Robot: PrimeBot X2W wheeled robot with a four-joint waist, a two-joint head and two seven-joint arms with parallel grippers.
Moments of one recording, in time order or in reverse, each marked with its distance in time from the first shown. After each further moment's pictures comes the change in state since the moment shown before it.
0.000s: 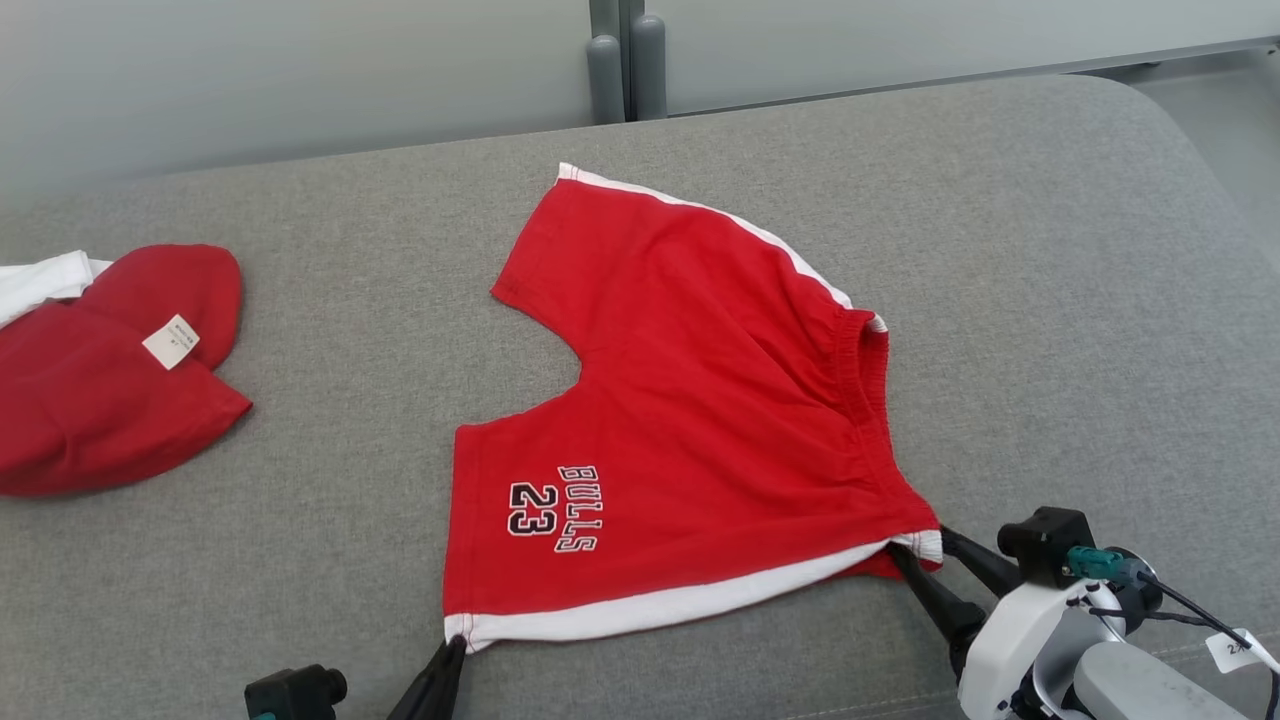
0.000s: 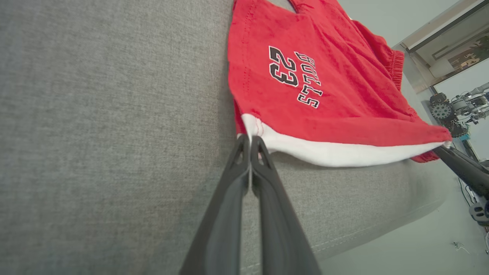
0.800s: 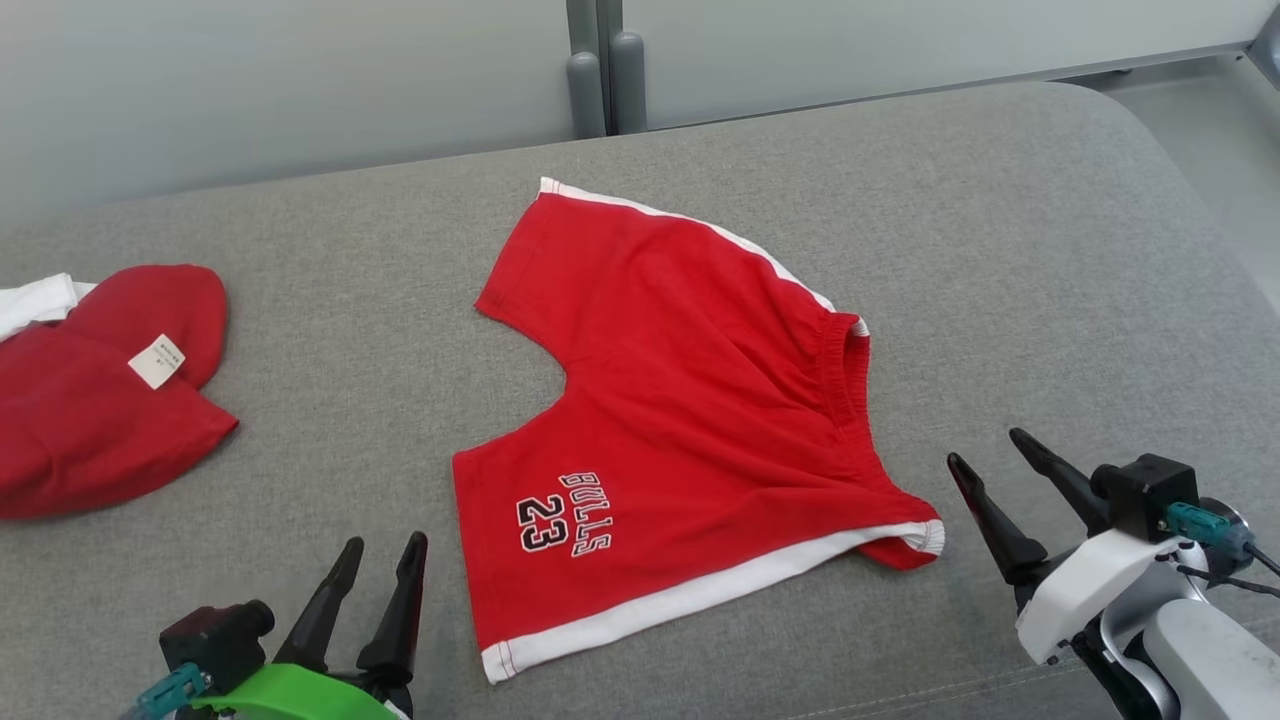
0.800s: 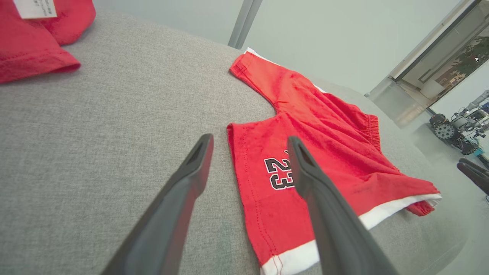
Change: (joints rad) left arm -0.043 0.049 0.080 -0.124 0.075 0.026 -0.073; right arm 0.054 -0.036 -0.219 -0.138 -0.054 -0.050 -0.003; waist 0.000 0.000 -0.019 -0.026
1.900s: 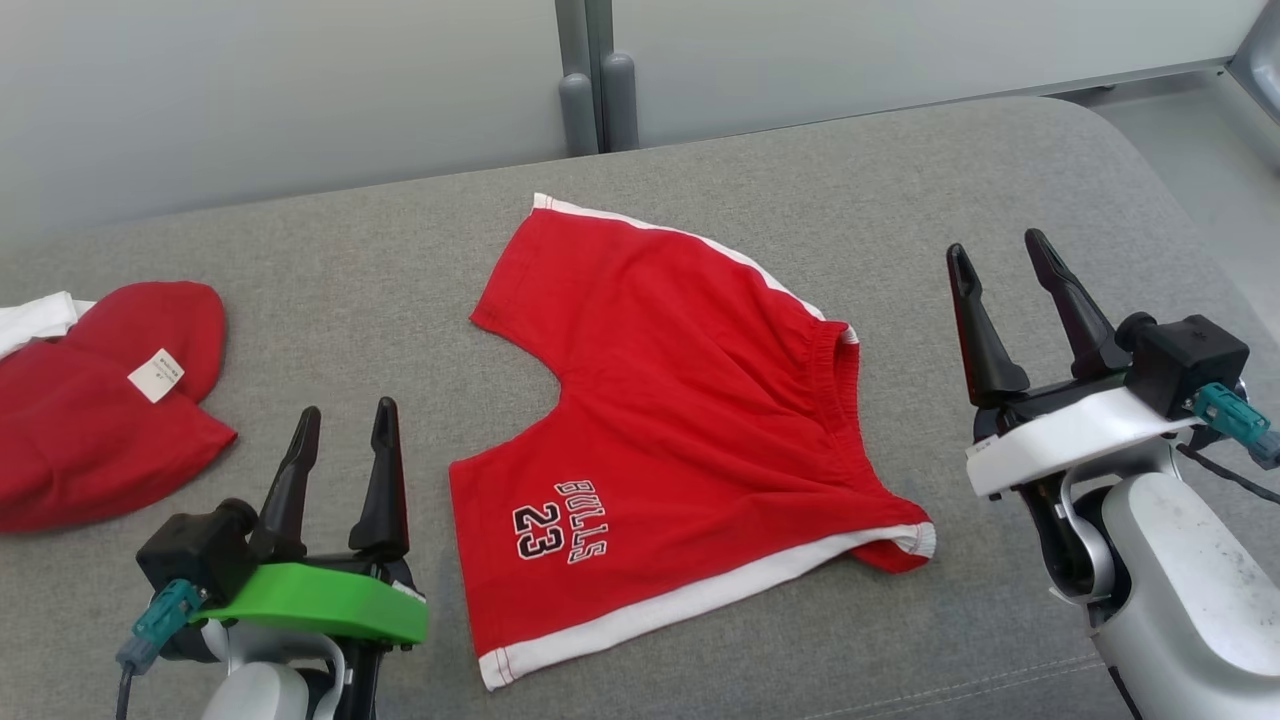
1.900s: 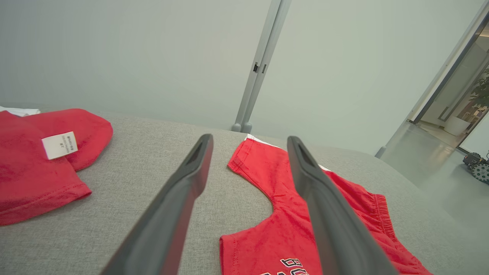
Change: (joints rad) left arm -0.123 -0.092 0.073 -0.093 0.167 0.146 -0.030; right arm -0.122 0.158 -0.170 -0.213 -0.073 -0.134 -0.002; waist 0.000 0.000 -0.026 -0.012
